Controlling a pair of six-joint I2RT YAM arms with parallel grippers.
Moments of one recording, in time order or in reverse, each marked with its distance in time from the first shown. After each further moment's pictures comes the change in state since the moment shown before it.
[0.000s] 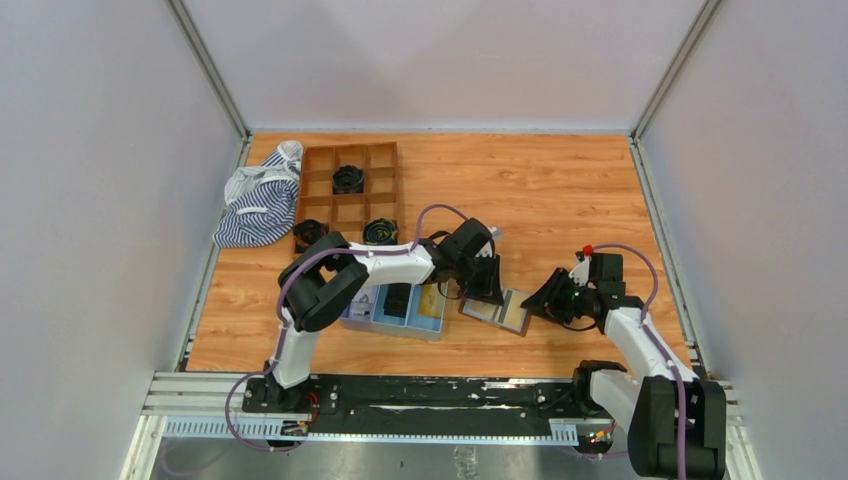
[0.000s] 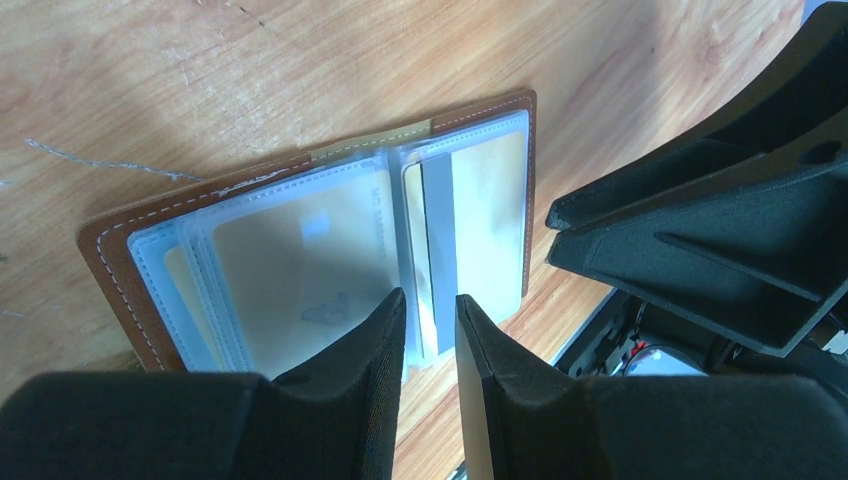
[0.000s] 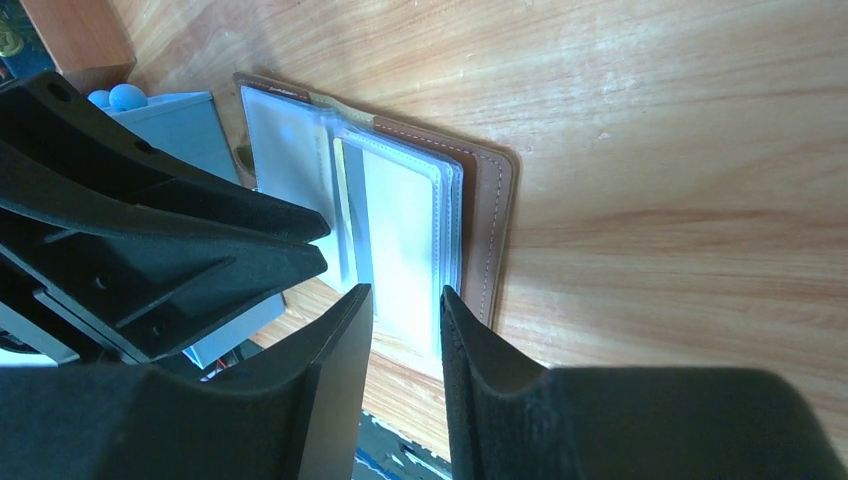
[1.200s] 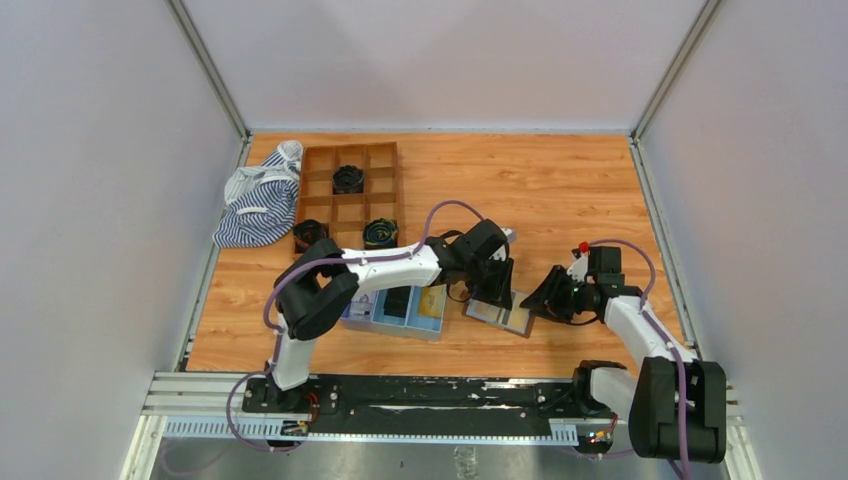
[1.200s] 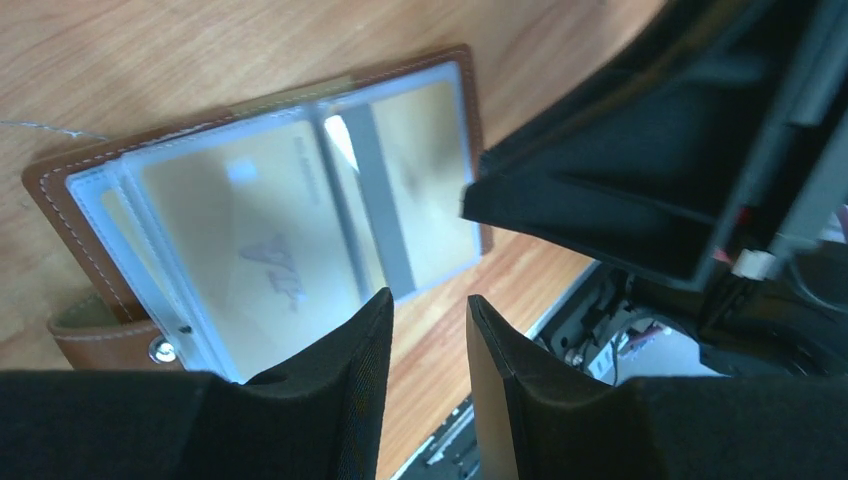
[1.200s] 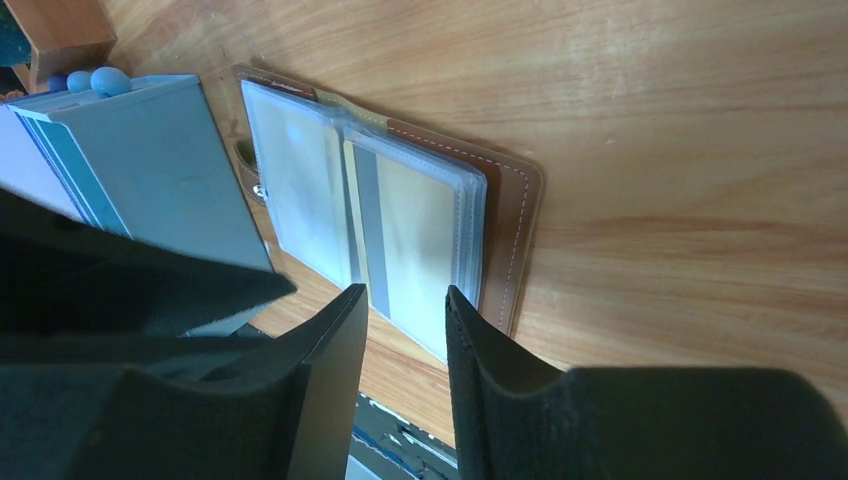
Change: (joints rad) left arm -0.084 -0.068 0.111 -0.185 -0.090 0.071; right arm -0.002 0.071 0.064 -0.063 -0.015 -0.053
